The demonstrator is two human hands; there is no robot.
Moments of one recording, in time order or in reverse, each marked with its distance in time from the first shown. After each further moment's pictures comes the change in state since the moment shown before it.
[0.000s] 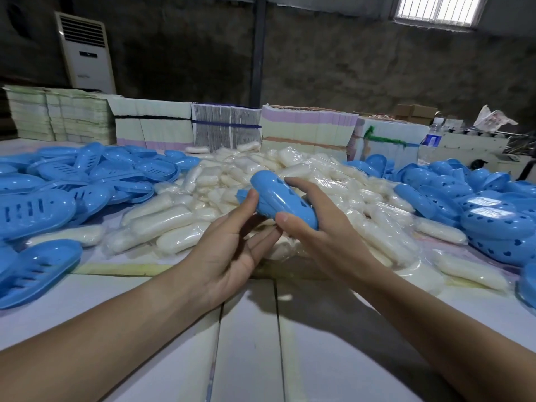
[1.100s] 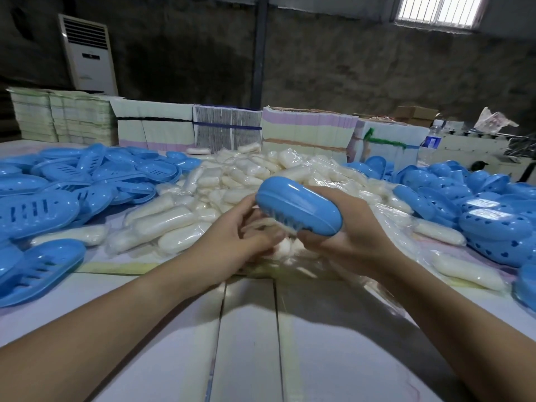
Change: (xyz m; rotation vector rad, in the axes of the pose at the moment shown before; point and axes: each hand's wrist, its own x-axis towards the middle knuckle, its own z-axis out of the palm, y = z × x) left_hand -0.002 0.009 -0.013 0.905 -0.188 0.234; right_hand 0.001 -0.002 -0.031 -0.174 0.009 -0.228
